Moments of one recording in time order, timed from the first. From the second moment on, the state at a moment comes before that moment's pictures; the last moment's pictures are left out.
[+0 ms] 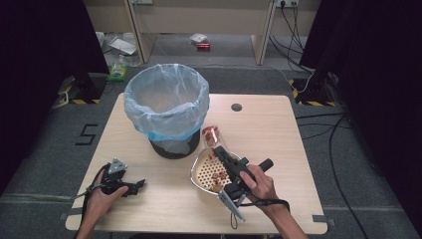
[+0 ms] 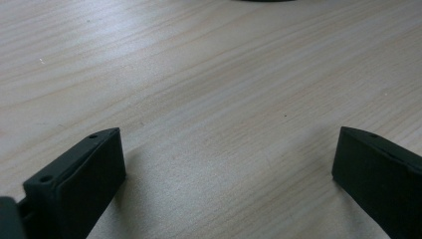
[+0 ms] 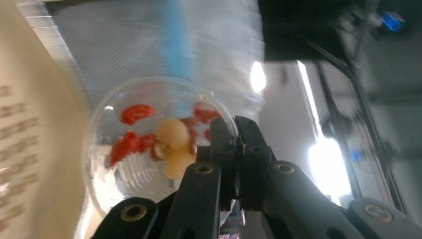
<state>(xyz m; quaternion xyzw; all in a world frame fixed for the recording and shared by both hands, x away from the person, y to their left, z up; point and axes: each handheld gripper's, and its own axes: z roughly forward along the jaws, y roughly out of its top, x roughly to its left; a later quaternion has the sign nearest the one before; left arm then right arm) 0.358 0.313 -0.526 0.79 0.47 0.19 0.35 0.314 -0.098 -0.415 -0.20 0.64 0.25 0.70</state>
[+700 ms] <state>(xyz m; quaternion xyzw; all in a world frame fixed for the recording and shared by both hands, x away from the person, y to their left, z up) 0.357 0.313 -0.526 0.79 0.47 0.19 0.34 0.308 -0.102 -0.427 -0.20 0.65 0.26 0.68</state>
